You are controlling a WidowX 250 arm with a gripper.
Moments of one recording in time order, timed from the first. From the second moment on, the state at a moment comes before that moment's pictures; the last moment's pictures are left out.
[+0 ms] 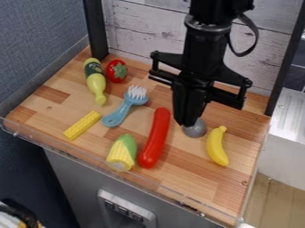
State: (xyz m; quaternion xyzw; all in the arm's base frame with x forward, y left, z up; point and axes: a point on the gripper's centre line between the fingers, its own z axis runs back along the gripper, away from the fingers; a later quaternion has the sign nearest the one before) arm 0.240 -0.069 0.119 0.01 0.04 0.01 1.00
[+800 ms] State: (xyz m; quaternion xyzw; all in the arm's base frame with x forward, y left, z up) arm 0.335 0.078 0.109 0.00 0.04 0.37 0.93
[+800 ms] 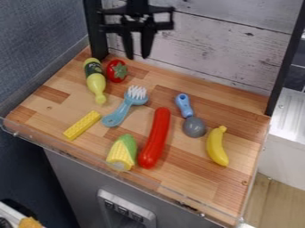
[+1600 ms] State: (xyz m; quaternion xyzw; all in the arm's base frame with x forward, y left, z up) arm 0.383 0.154 0.097 0.00 0.05 0.51 0.86
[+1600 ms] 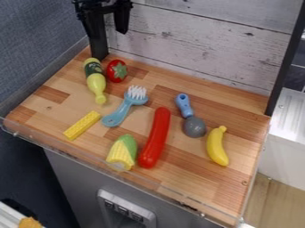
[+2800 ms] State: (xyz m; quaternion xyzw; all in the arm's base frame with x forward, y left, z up) arm 0.393 0.124 0.032 -0.01 0.04 0.48 0.88
